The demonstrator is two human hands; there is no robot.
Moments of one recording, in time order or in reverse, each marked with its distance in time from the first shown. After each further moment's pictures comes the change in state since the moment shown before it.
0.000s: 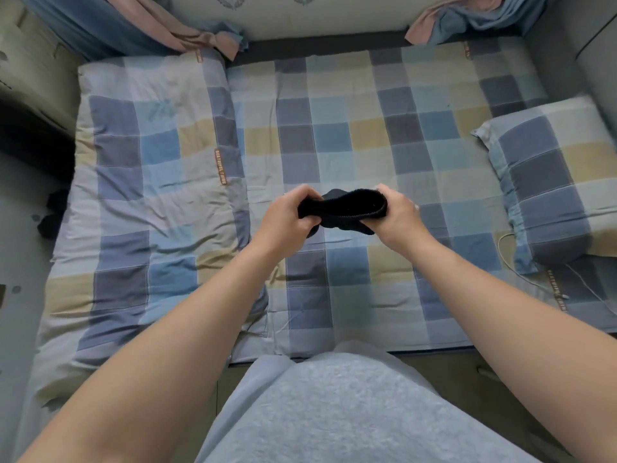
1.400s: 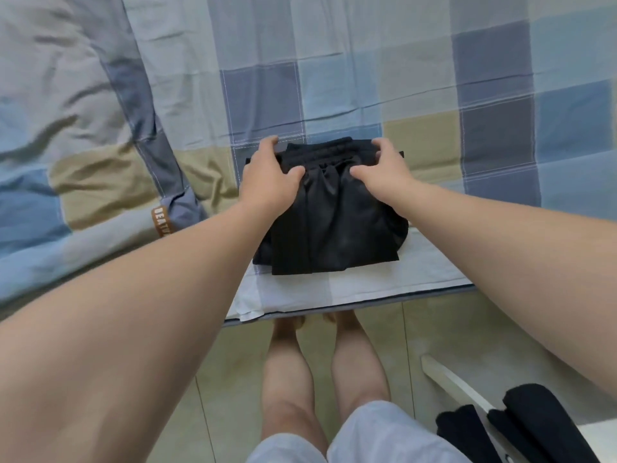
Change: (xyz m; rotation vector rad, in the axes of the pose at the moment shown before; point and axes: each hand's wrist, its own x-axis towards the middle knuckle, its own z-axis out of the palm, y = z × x) left_hand 0.097 -0.323 0.243 0.123 -0.091 -0.515; right_hand 0.089 0.289 0.261 0.079 -0.231 0.637
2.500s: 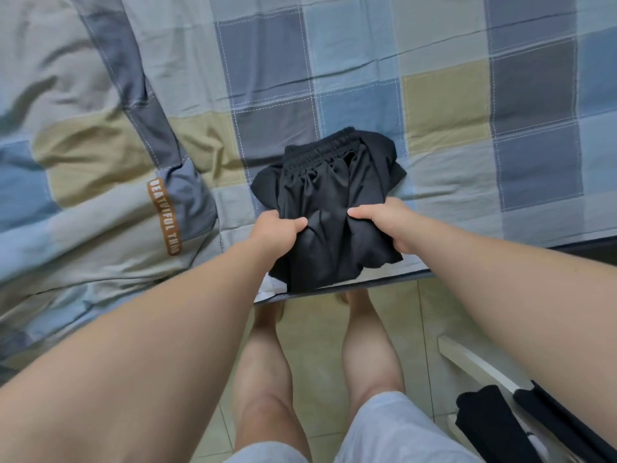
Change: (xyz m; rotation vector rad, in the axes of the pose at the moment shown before) left_hand -0.052 -0.103 0.048 -0.231 -0.259 -0.468; right_hand -0.035 0.096 0.075 0.403 -0.253 0.435
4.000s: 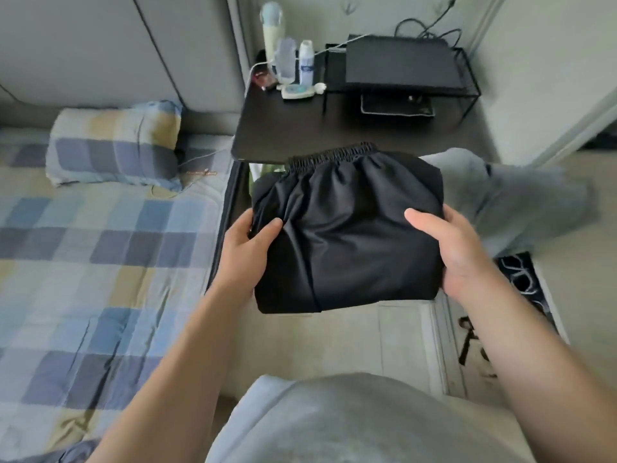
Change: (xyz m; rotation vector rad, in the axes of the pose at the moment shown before) left_hand -0.666 -0.136 0.205 0.473 -0.888 1.118; right_hand -0.672 0.583 -0.079 1.509 0.893 -0.864
